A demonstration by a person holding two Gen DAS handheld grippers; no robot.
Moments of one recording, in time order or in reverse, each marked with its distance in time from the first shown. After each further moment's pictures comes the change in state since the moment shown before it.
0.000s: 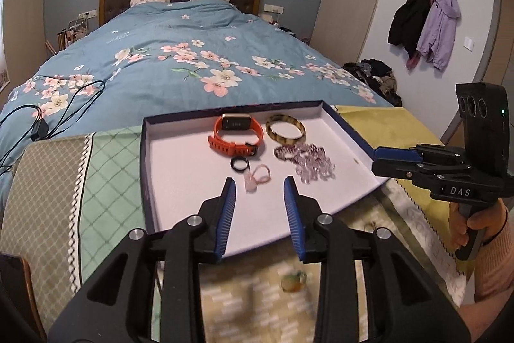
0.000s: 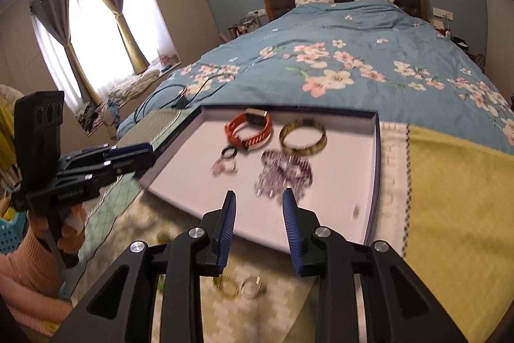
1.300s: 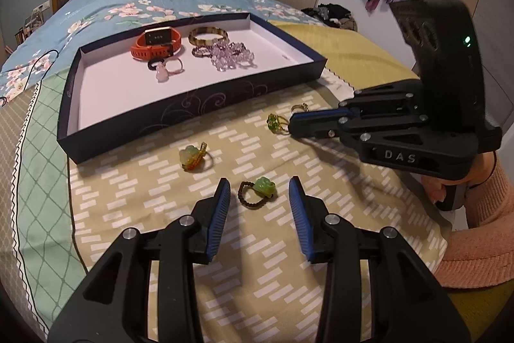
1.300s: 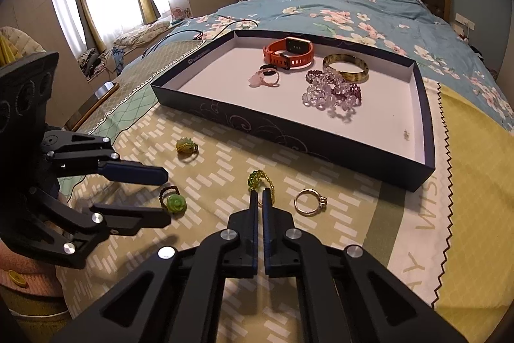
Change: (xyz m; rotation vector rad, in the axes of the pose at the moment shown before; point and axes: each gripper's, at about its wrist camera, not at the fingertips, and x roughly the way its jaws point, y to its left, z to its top) left arm 0.004 -0.066 -0.090 0.133 0.214 -0.144; right arm 0.019 0.047 -0.062 -0.138 0.147 -0.031
